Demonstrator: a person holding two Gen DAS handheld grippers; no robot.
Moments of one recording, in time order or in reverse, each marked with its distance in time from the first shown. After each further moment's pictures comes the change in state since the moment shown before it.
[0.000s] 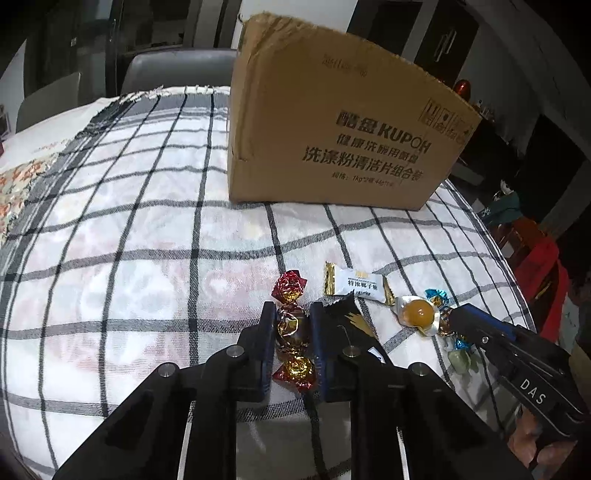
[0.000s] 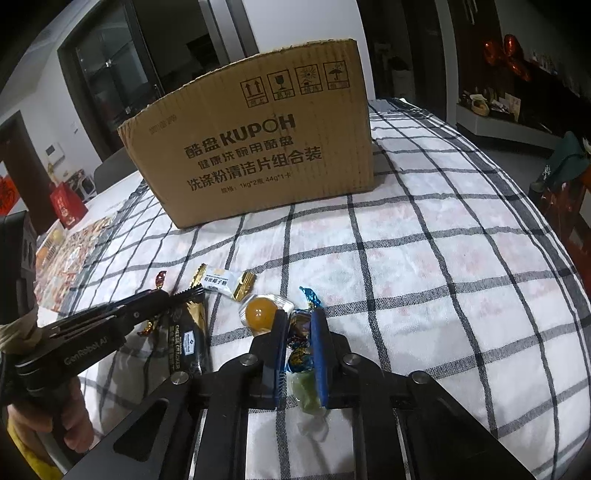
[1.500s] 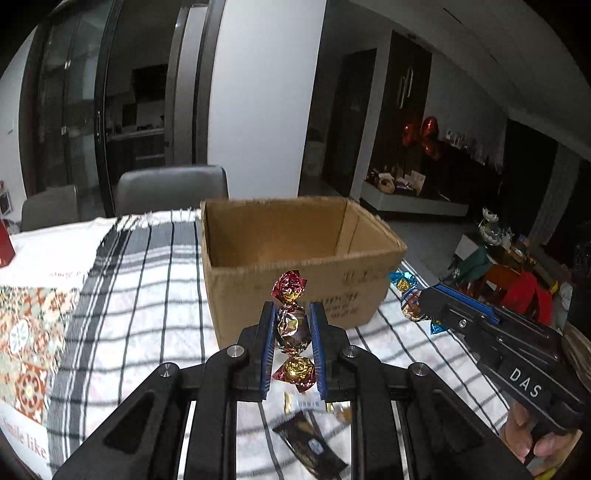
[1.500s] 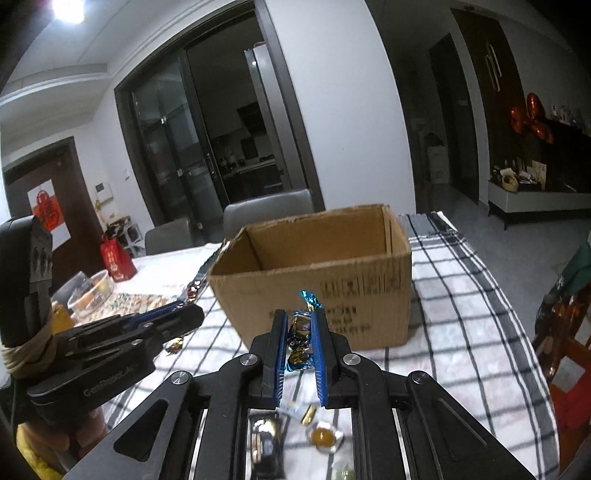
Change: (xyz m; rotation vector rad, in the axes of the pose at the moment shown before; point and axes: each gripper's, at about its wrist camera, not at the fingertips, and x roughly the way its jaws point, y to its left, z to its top) left arm -0.102 -0.054 0.093 0.151 -0.285 0.013; right arm -0.088 0.026 0.101 -0.093 -0.319 0.145
